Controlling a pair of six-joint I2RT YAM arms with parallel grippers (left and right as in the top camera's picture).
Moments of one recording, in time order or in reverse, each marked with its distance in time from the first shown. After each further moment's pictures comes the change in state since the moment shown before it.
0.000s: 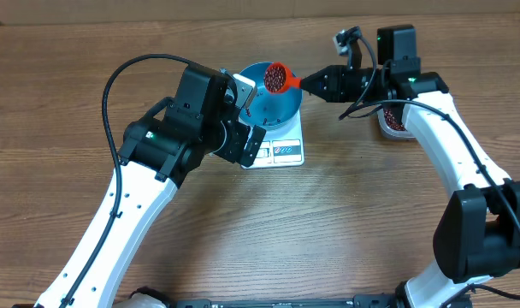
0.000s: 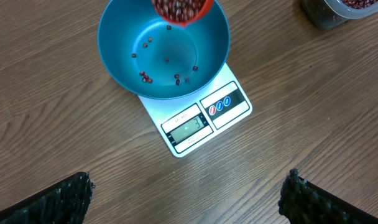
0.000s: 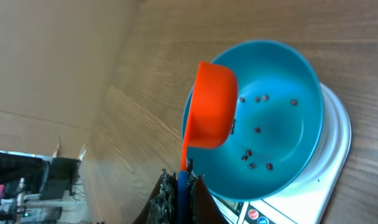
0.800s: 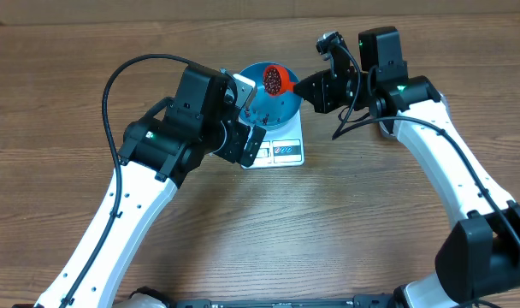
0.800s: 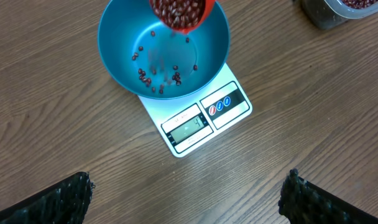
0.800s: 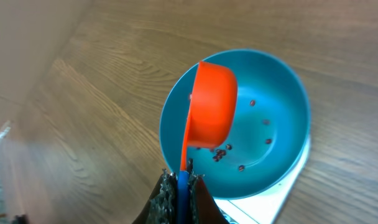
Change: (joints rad) left arm 0.000 0.000 0.000 0.000 0.000 0.000; right arm 0.098 -0.093 0.000 -0.066 0.246 -0.208
